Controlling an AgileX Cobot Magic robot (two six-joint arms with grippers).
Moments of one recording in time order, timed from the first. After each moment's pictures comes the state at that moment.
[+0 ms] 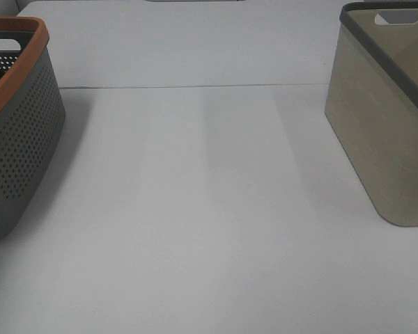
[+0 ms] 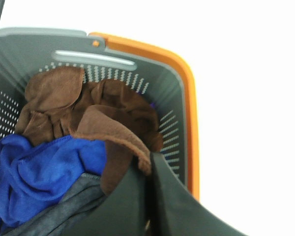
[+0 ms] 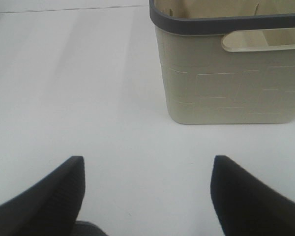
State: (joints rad) left arm 0.13 1.84 -2.10 -0.19 1.21 -0.04; right arm 0.02 -0.01 -0.50 0.09 1.07 -0.02
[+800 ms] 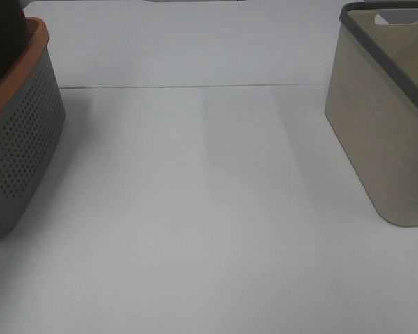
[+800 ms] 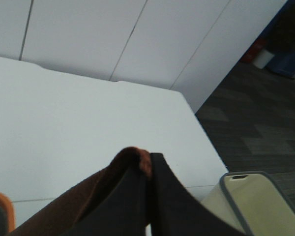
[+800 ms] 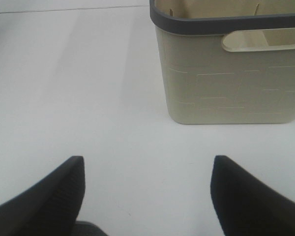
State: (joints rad) left arm 0.12 1.59 -2.10 -0.71 0.96 0.09; right arm 0.02 -0.01 -0.50 0.09 1.07 -0.02
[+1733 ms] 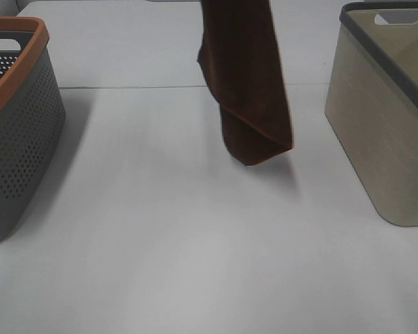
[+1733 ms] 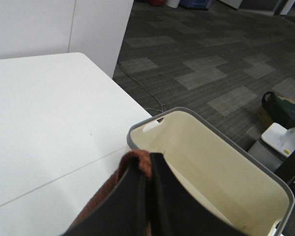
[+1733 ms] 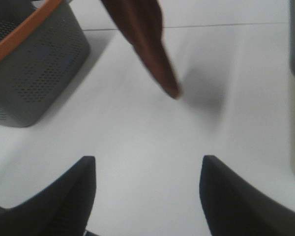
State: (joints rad) left arm -0.53 1.80 -2.10 -0.47 0.68 0.10; right arm 0.02 0.35 -0.51 0.65 0.84 -0.41
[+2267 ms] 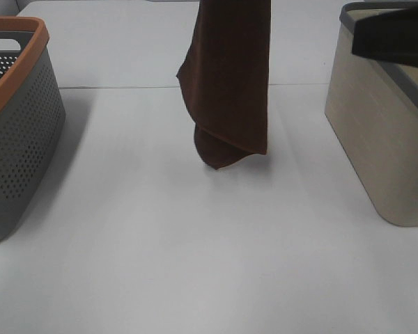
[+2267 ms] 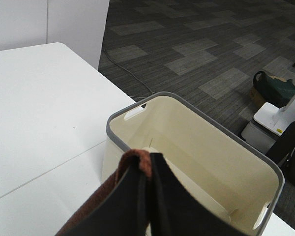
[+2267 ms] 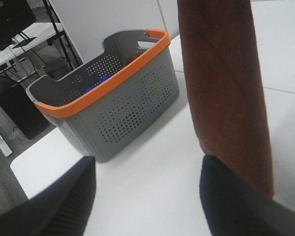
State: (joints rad) left arm -0.62 1.83 -2.10 -0.42 0.66 0.10; right arm 0.04 0.87 -0.65 1.30 0.82 -1.19
